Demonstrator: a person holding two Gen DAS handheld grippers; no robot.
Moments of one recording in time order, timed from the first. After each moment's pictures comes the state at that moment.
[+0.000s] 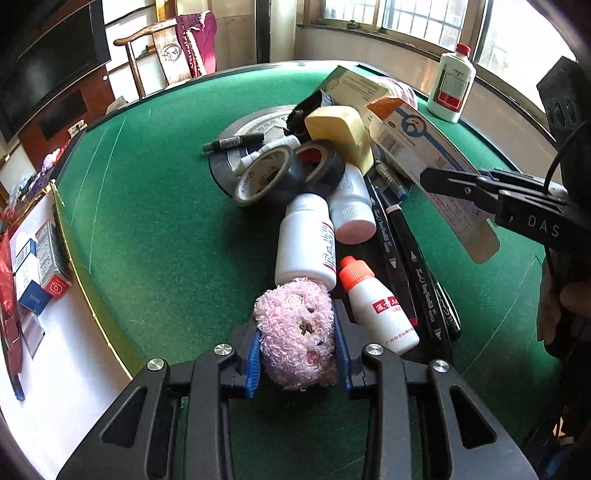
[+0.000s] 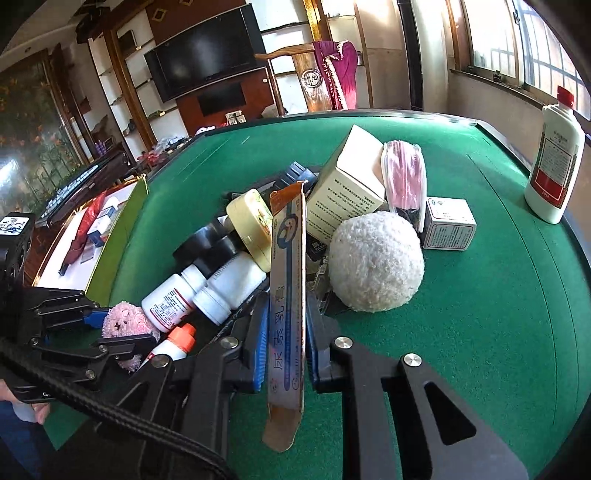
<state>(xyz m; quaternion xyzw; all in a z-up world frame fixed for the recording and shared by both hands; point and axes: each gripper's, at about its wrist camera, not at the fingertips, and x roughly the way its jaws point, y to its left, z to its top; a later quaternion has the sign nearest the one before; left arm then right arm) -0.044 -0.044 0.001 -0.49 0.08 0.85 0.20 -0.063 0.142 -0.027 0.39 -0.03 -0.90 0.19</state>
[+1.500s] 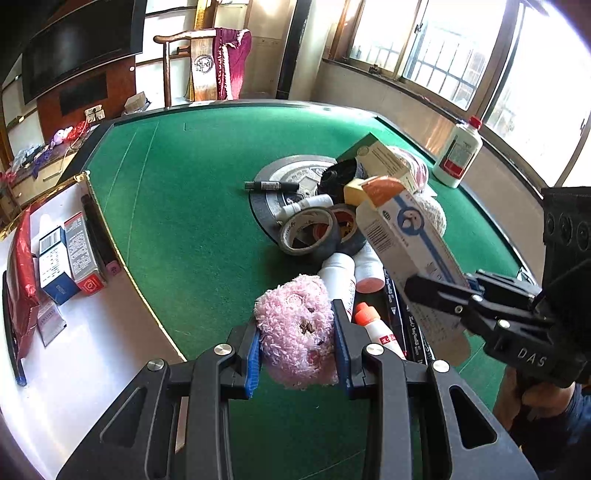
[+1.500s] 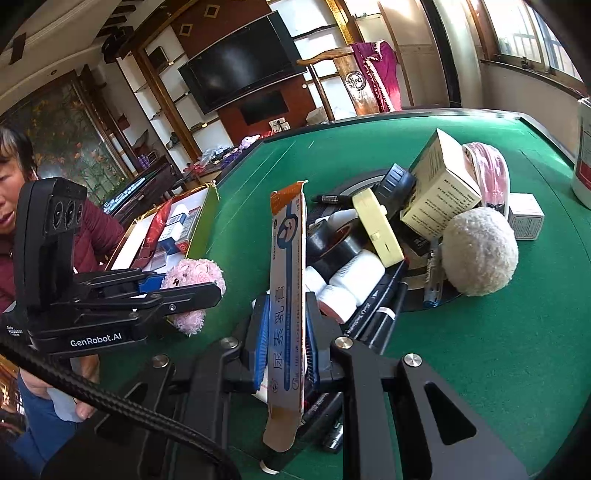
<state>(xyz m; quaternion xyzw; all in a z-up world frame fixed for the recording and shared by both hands) -0.052 -0.100 0.043 -0.45 -0.01 0.87 0.20 -0.048 0.073 -0.010 0.38 -0.09 -0.88 0.27</state>
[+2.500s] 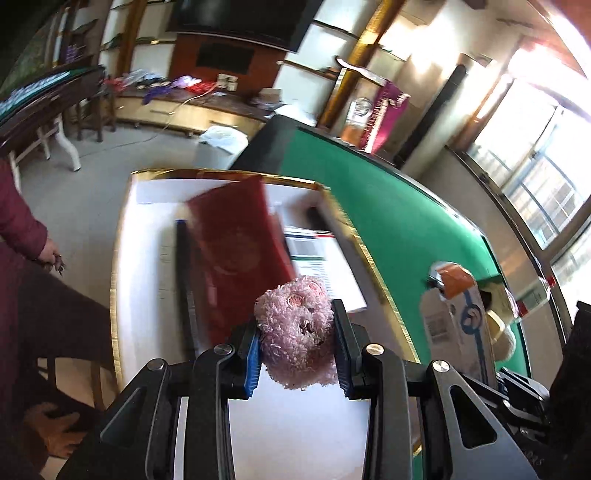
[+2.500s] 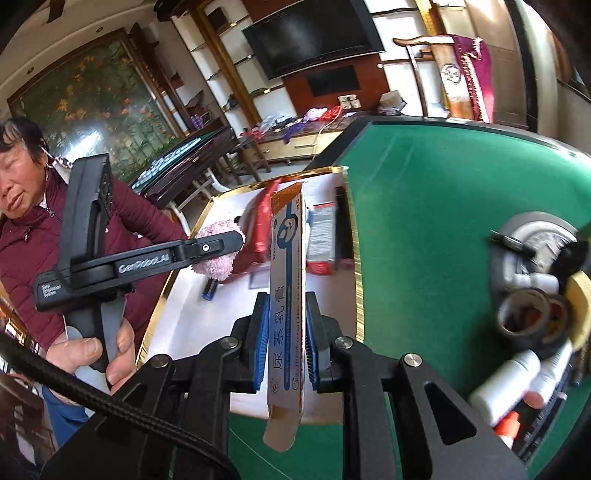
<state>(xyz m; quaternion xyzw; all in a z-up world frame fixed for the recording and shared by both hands) -0.074 -0.320 0.038 -0.41 -0.20 0.89 0.00 -0.073 -0.112 0.008 0.40 -0.04 -0.83 0.38</state>
